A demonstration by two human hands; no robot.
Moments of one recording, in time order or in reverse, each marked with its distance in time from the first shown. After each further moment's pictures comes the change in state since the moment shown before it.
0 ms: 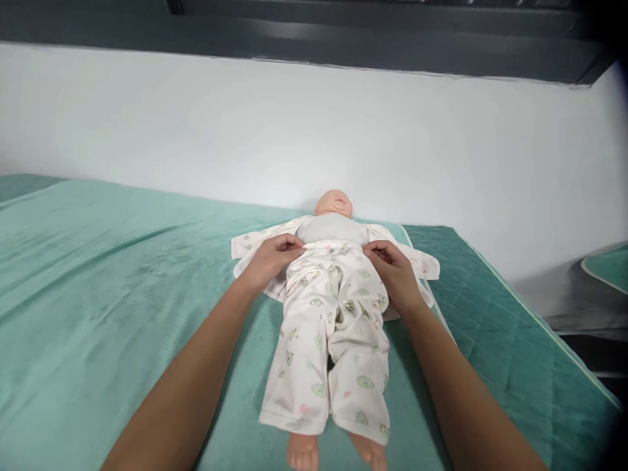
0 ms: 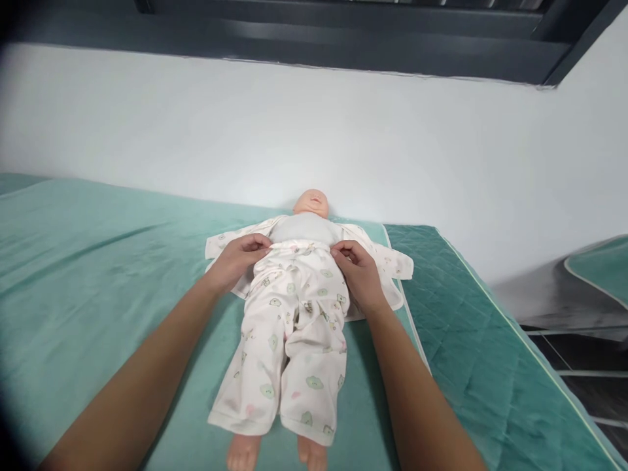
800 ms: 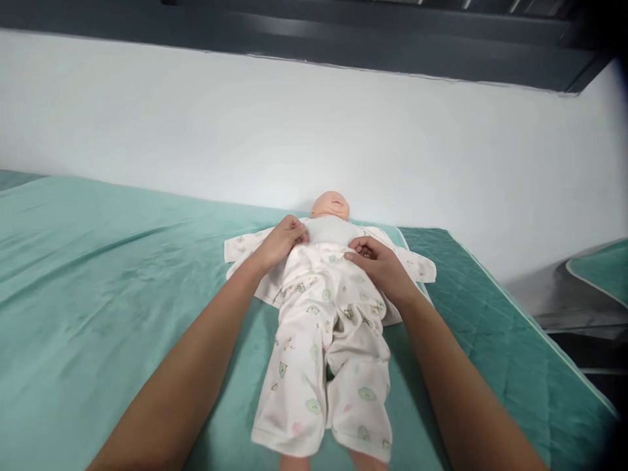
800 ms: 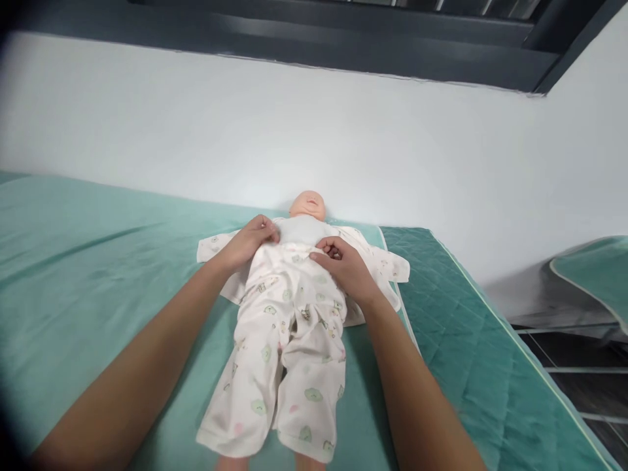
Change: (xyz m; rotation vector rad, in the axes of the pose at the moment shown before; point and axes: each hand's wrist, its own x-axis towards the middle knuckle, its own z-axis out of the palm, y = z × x) left_hand 0.049 0.003 0.009 0.060 -0.008 -0.034; right_hand 0.018 -0.017 0.009 -0.126 -0.226 -0.001
